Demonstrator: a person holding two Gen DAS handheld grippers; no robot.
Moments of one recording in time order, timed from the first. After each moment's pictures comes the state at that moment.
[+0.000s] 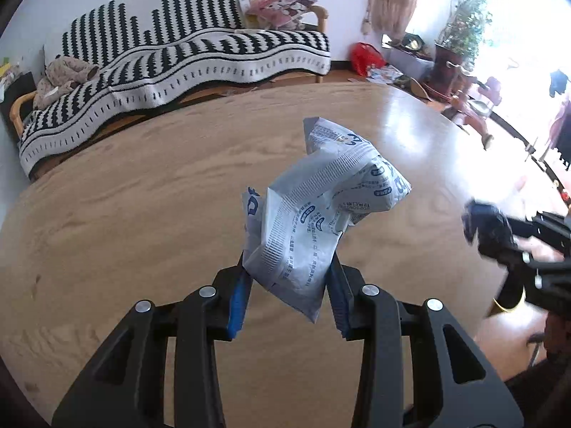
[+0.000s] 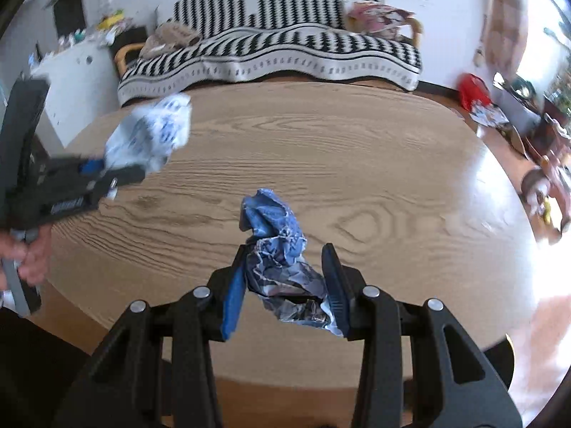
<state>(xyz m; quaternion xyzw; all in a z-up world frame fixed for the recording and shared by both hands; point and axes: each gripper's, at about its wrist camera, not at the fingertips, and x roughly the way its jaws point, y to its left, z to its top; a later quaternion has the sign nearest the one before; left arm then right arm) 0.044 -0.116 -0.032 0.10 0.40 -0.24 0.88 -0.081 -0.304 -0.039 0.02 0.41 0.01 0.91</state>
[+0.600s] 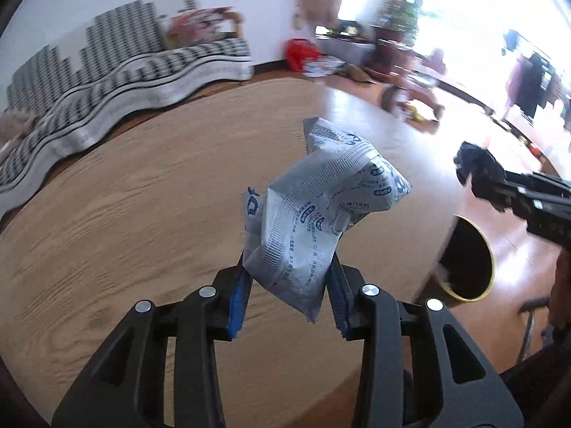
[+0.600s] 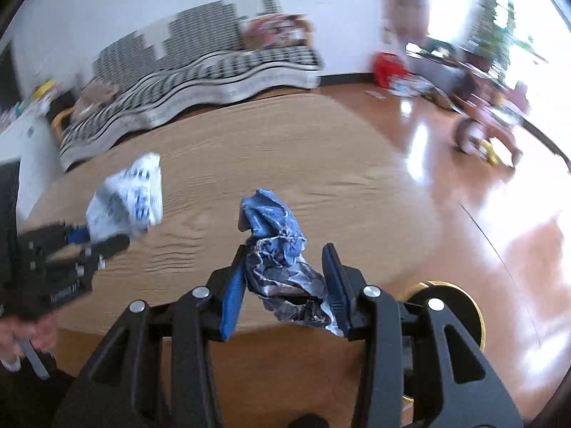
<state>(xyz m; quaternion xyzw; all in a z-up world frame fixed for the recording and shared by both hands) -0.030 -0.277 -0.032 0.15 0.38 -0.35 0.84 -0.180 -0.460 -0.013 0.12 0.37 -0.14 0.91</state>
